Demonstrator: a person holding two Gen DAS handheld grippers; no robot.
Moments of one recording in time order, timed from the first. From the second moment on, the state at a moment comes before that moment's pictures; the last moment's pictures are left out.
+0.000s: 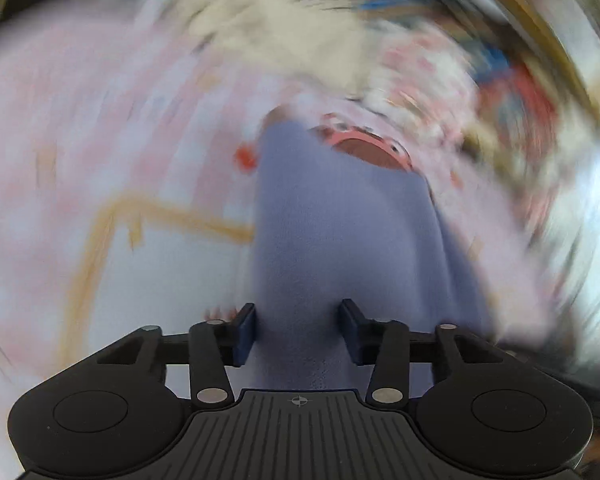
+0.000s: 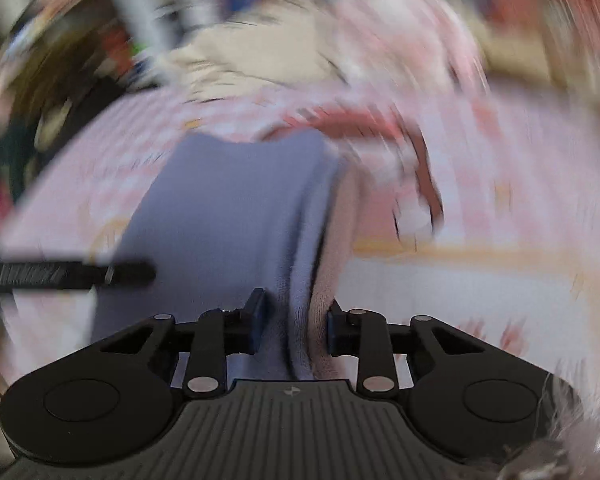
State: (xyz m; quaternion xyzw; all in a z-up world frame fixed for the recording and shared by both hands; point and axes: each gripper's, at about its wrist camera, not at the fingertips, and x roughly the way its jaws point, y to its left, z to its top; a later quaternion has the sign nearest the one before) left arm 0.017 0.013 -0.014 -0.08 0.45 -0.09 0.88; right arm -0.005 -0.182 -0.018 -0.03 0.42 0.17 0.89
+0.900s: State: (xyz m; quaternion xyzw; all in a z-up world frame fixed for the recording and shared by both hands) left arm 0.046 0.053 -0.043 -0.24 0.50 -0.13 0.82; right arm 0.042 -0.232 -0.044 0.18 0.50 0.17 0.83
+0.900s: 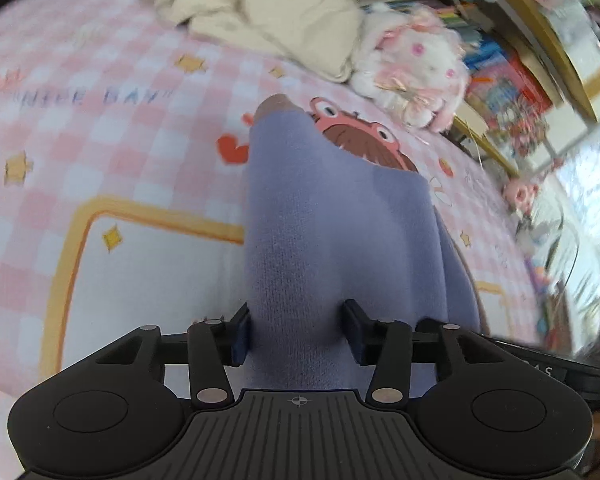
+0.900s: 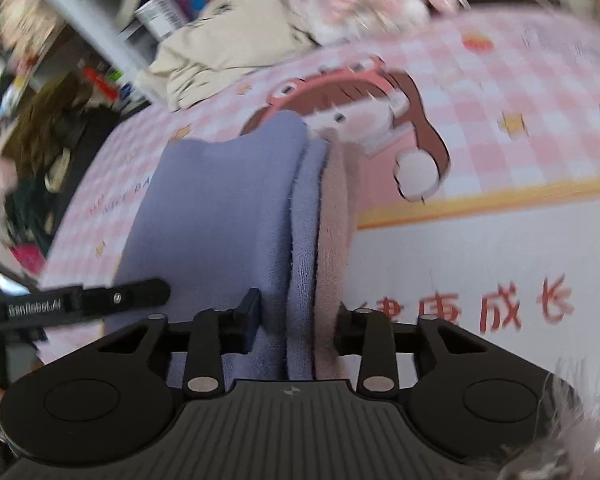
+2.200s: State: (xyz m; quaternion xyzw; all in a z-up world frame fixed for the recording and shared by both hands) left arm 0.026 0.064 0.018 -0.22 0.39 -0.19 0.87; right arm 0.020 -0.206 0.038 0.10 0.40 0.22 0.88
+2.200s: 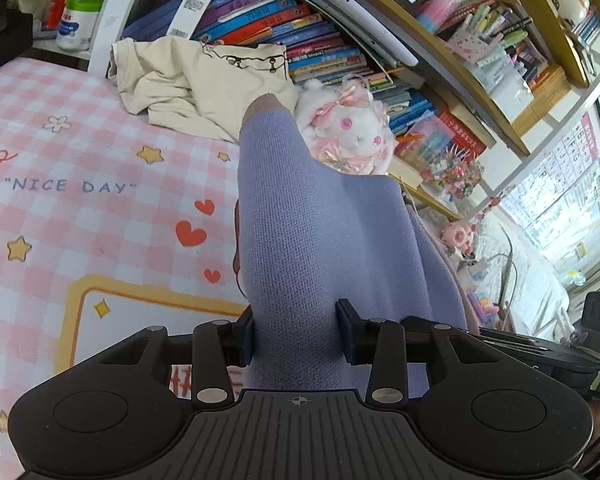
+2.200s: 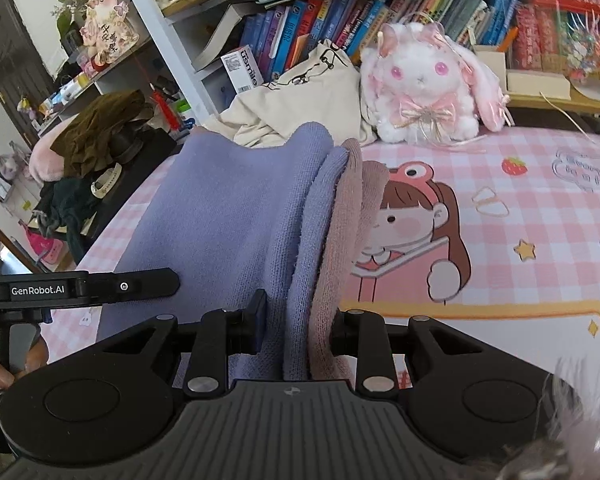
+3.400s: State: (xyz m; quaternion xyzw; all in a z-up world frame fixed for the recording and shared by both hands) left arm 0.172 0.106 -0.026 -0.26 0.43 -0.23 0.83; right arm 0.152 -0.157 0.016 0.10 0.43 0.15 0.89
